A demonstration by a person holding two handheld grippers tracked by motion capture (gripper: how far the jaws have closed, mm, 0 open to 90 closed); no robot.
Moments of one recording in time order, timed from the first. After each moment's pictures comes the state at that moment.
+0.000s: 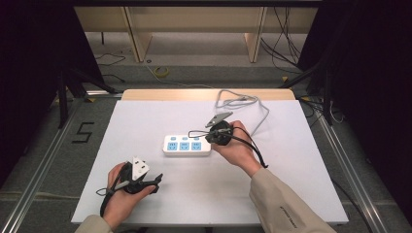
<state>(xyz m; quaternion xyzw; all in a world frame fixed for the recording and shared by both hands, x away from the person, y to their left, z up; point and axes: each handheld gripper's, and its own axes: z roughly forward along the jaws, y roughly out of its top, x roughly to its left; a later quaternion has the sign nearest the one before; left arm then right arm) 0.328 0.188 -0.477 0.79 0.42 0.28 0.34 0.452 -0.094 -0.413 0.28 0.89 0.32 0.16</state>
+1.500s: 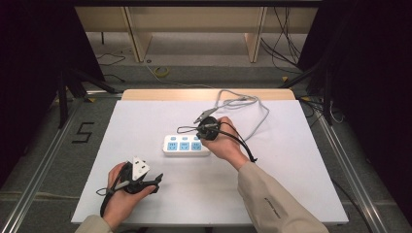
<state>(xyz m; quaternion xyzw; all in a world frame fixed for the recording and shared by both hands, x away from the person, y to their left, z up) 0.328 0.188 -0.477 0.79 0.42 0.28 0.34 0.475 -0.060 -0.421 0.28 0.90 0.30 0.15</state>
